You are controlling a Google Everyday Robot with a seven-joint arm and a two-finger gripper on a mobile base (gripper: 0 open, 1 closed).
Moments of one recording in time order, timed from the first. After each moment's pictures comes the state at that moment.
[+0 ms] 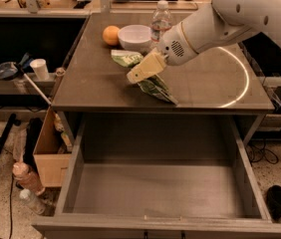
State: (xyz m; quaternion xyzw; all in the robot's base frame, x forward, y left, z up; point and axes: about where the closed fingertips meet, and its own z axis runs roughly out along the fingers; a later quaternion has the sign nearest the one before) arm 0.598 -0.020 0.896 -0.46 0.78 0.30 0.29
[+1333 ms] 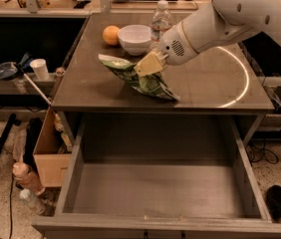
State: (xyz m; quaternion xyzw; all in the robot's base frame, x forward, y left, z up) arm 0.597 -0.019 0.899 -0.46 0.78 0.30 0.30
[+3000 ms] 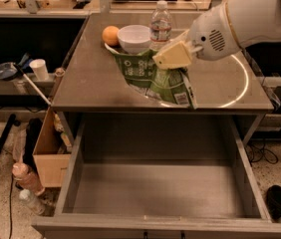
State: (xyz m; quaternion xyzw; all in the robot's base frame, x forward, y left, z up) arm 0.528 -0.058 0.971 -0.46 0.76 0.28 0.36
